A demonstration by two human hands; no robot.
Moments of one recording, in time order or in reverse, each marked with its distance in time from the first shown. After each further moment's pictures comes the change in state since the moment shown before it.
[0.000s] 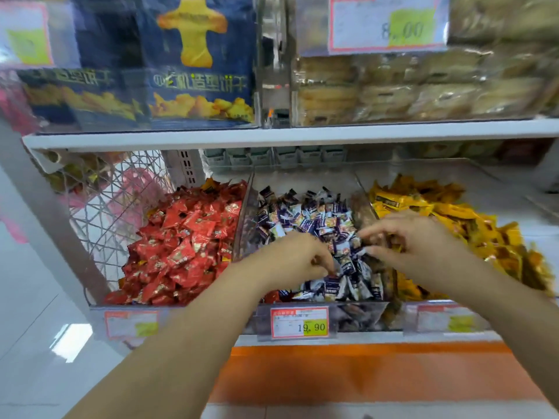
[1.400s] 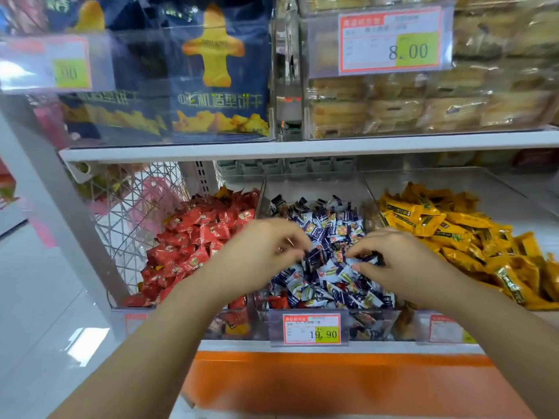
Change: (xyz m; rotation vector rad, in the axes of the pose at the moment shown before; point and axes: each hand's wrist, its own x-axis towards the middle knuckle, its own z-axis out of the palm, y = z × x) left_hand -0.058 -0.003 -0.037 -0.045 0.315 -0.064; right_hand 0.012 -0.008 0.020 -0.060 -0.102 -0.042
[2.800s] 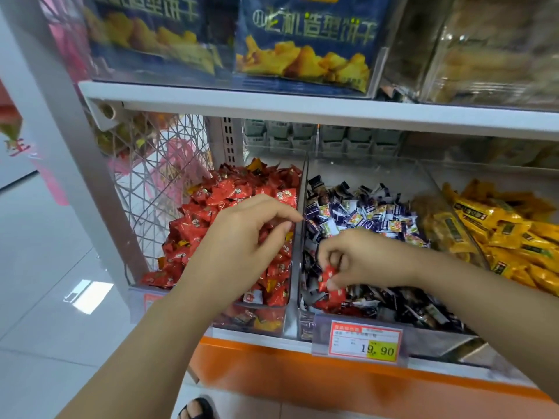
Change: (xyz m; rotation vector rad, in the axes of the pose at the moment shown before) left_hand -0.037 -0.063 -0.003 -0.115 0.471 0.021; right_hand 0.088 -0.044 0.056 0.183 -0.510 -0.163
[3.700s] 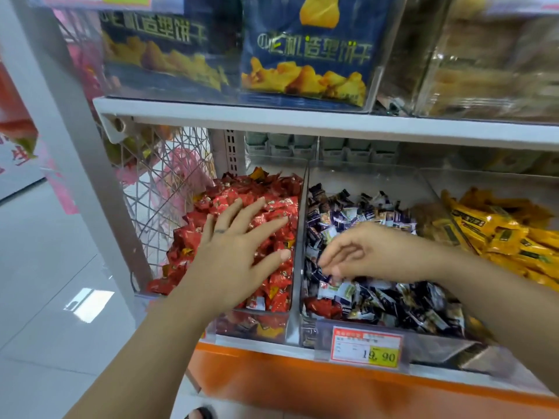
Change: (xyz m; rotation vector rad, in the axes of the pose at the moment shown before) left_hand -0.007 -0.029 0.001 0.417 -0.295 -0.205; right_hand -0.015 -0.009 -0.019 0.266 -0.001 0.018
